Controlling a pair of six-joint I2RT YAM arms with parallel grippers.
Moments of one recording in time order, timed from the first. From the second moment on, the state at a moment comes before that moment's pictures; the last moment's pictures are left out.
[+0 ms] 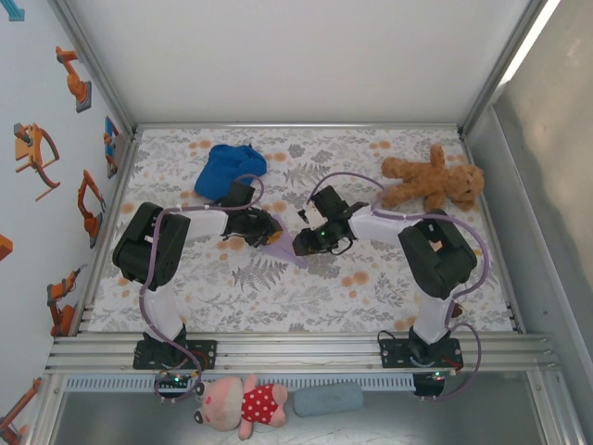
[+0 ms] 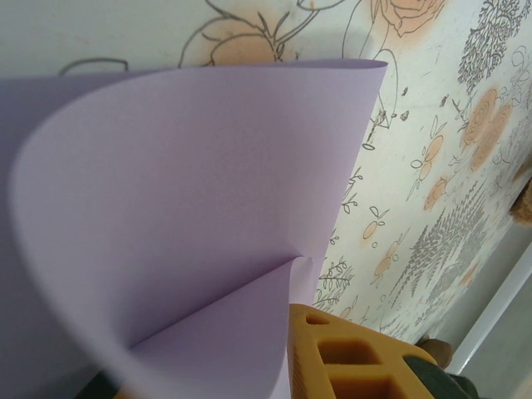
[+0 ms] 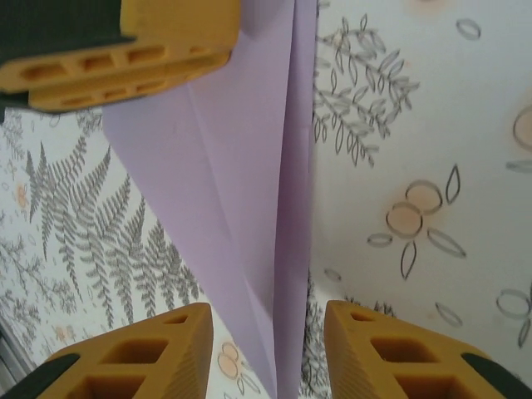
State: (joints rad) left arm -0.50 1.88 0.97 -0.13 0.52 -1.05; right arm 0.66 1.85 1.09 -0.38 -0.50 0.34
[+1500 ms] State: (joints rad) left arm -0.48 1.88 0.94 0.01 0.57 -1.02; right arm 0.67 1.93 1.13 -0.40 -0.47 0.35
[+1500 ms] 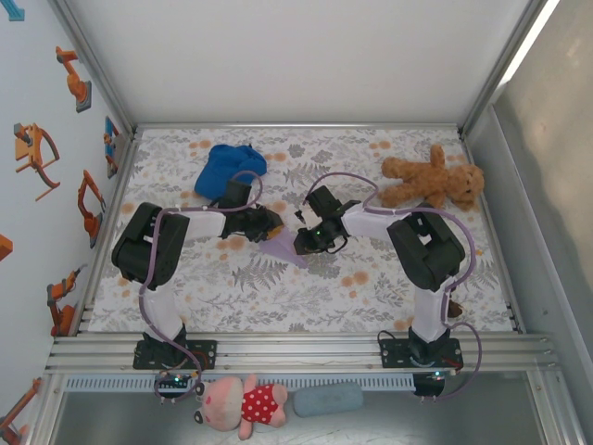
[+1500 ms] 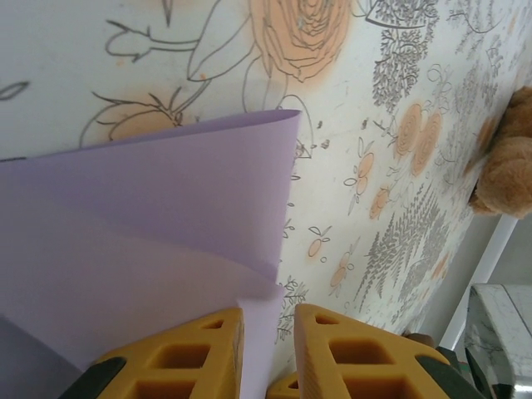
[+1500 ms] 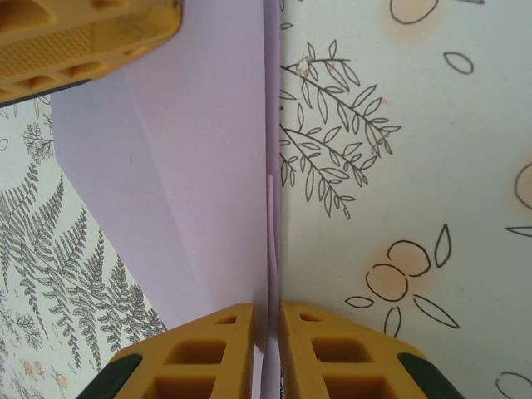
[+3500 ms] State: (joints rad) left arm -0.48 1.93 1.05 -0.19 0.53 -1.02; right arm 0.68 2.00 1.19 -0.34 -0.57 0.36
